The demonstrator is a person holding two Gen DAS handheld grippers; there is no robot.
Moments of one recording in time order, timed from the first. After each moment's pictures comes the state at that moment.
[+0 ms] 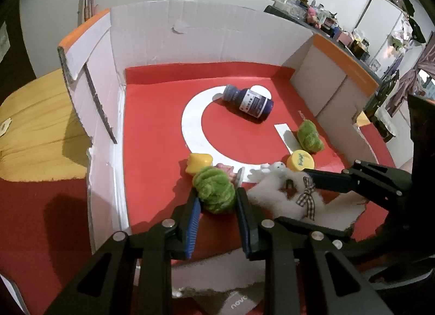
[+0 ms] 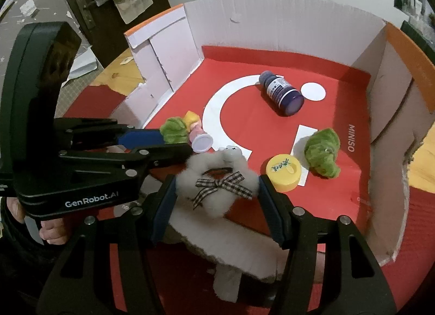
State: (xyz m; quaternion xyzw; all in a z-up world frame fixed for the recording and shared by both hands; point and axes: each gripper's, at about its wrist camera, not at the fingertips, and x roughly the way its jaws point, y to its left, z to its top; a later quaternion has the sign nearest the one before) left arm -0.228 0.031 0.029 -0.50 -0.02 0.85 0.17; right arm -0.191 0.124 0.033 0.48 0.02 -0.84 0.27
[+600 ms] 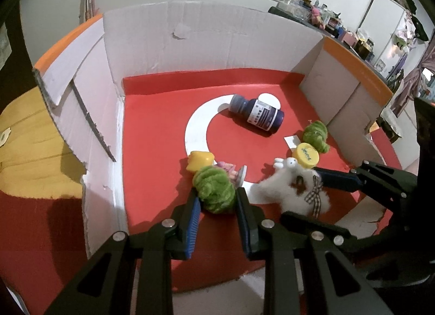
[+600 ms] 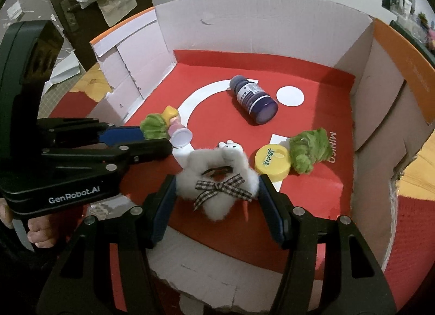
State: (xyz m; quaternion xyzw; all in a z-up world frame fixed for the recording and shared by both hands) left arm -0.244 0.034 0.026 -0.49 -0.01 0.86 0.16; right arm -0.206 0.135 0.028 0.47 0.03 -0.85 0.23
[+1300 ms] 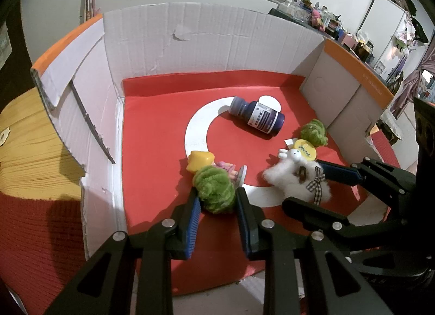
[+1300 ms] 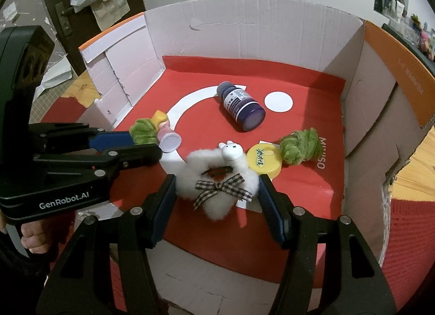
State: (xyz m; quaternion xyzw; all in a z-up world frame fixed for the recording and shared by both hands) left arm -0.247 0.032 0.027 -0.49 -0.01 0.86 0.16; right arm -0.212 0.139 0.027 0.46 0.03 -0.86 0.21
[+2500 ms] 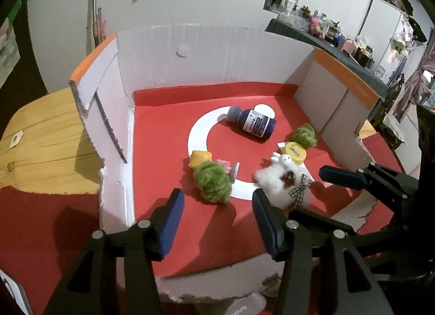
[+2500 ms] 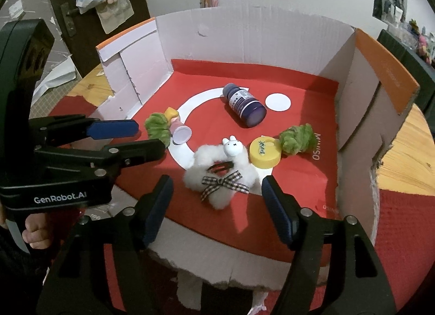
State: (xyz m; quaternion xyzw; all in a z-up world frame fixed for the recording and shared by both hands) left arm -0.234 0.034 0.044 -0.46 0.00 0.88 0.15; right arm -0.189 0.139 0.037 0.44 0.03 -0.87 0.21
